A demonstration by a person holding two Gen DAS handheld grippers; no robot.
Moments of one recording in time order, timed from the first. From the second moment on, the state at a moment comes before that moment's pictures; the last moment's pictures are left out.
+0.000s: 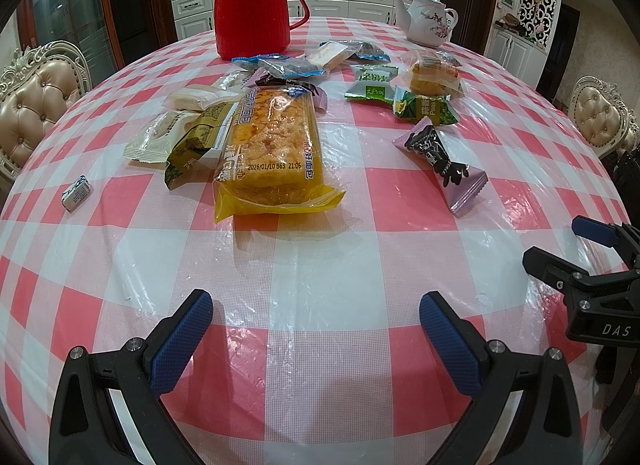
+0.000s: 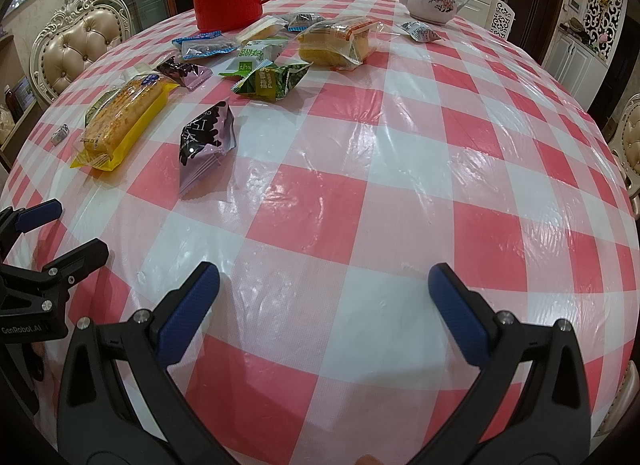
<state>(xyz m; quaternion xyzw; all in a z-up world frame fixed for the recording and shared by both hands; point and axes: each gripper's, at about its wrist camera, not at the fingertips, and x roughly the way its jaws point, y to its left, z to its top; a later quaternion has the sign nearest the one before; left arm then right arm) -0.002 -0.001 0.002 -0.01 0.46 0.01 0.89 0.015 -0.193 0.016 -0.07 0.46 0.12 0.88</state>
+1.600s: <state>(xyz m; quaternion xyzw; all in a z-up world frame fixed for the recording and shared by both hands) 0.019 0.211 0.008 -0.09 0.43 0.08 0.90 0.086 -0.122 0.019 -0.05 0.43 0.21 0.88</state>
